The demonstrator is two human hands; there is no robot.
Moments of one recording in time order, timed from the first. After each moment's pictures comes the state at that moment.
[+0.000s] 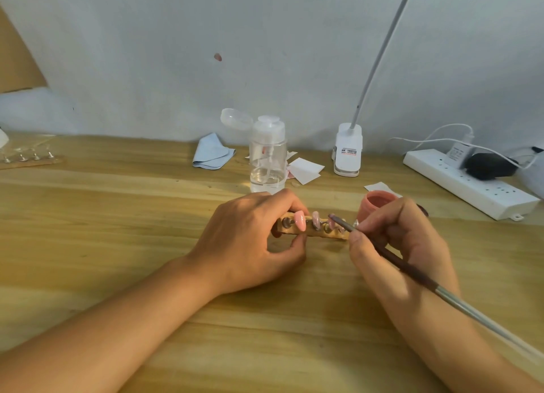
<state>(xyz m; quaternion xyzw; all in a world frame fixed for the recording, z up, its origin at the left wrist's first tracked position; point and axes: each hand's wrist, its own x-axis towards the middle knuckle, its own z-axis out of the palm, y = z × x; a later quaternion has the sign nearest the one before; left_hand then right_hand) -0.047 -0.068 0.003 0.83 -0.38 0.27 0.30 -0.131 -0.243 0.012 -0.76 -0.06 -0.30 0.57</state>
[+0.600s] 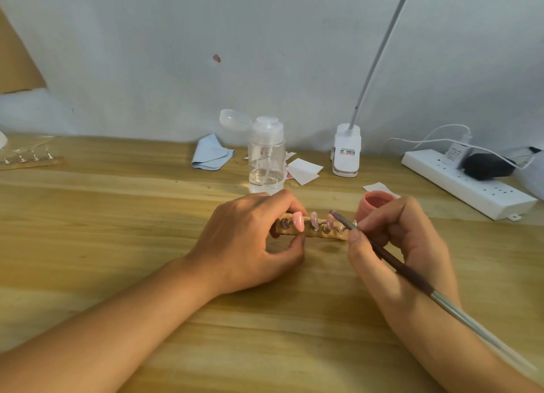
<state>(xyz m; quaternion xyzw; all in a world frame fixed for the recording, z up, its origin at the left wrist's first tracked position) -0.047 -0.067 0.003 0.83 -0.39 0.27 0.30 -0.132 -0.243 0.013 -0.79 -0.07 -0.34 0.51</state>
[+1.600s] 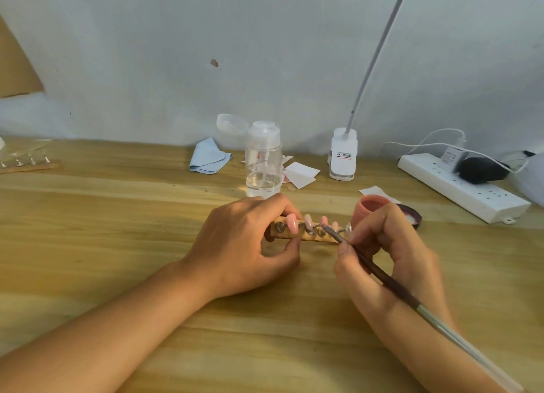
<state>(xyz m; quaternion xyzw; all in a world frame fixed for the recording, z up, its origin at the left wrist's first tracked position) -0.051 -0.069 0.007 0.84 -0.37 0.27 0.30 -0.136 -0.240 0.014 -0.81 -0.09 -0.35 0.46</state>
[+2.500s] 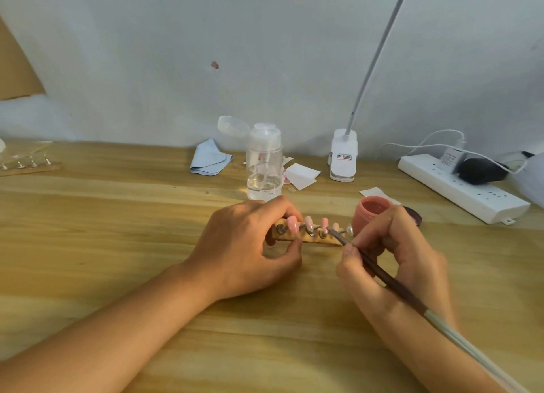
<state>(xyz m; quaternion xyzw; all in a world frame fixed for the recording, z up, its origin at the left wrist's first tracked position) -0.052 -0.068 0.008 0.84 -0.37 0.26 0.30 -0.139 -0.239 0.016 -0.82 -0.05 -0.37 0.43</state>
